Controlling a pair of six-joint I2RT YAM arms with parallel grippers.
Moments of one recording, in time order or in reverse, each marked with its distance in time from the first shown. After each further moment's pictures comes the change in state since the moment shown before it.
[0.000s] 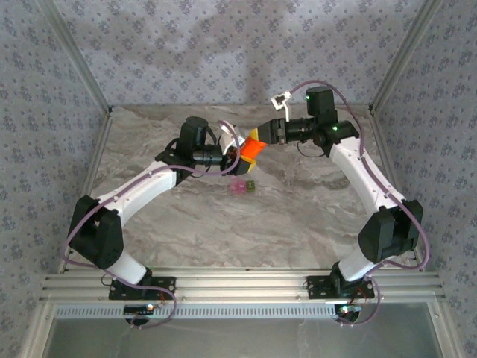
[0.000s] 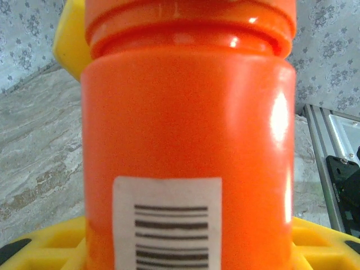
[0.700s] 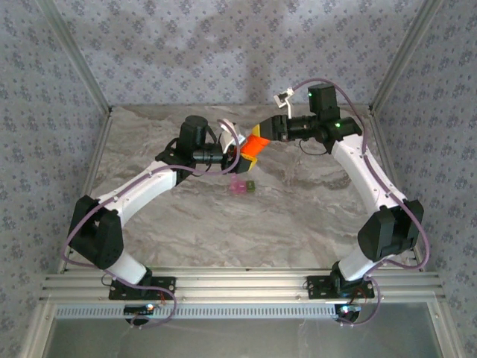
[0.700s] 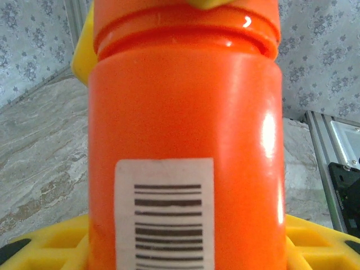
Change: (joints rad) left arm -0.003 -0.001 0.004 0.030 -0.008 -0.015; right arm -0.008 0.011 0.049 -0.064 0.034 0.086
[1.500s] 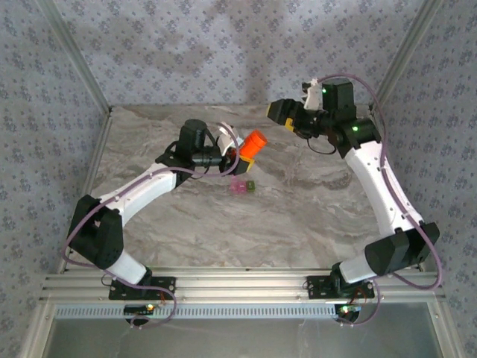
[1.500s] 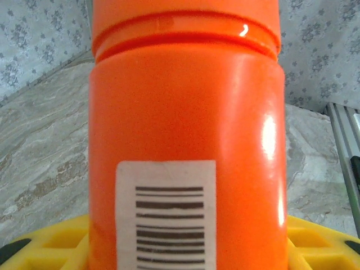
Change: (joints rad) left arm 0.006 -0.001 -0.053 0.024 -0.060 0.011; right arm 0.015 -0.122 0.068 -0.113 0.443 0.313
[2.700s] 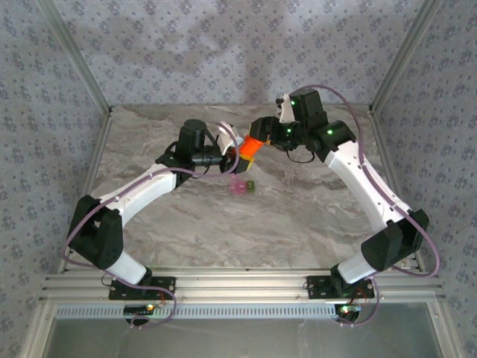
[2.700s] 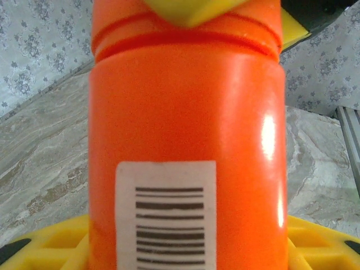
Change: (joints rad) left arm -0.002 -0.002 -0.003 0.037 -0.019 0.000; right arm 0.163 0.061 -0.019 -0.061 0.120 0.013
